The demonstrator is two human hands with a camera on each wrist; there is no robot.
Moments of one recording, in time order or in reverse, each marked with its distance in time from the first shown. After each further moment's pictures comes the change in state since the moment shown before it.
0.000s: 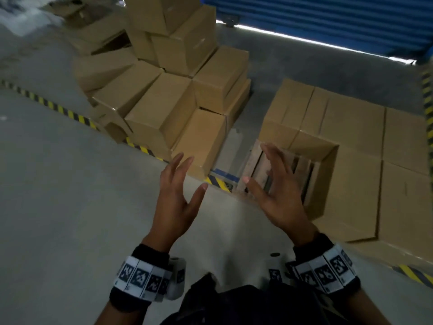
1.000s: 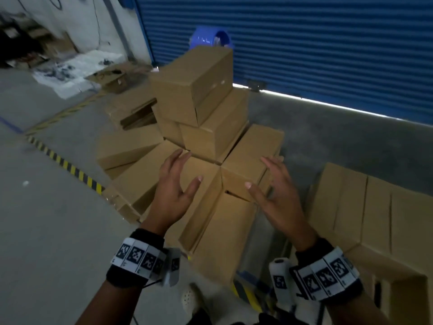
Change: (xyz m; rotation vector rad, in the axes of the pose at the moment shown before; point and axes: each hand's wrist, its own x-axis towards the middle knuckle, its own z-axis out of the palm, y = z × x) left_hand 0.520 -0.194 -0.036 0.077 0.063 0.017; right_hand 0.521 0.000 0.137 0.068 -0.034 -0.090
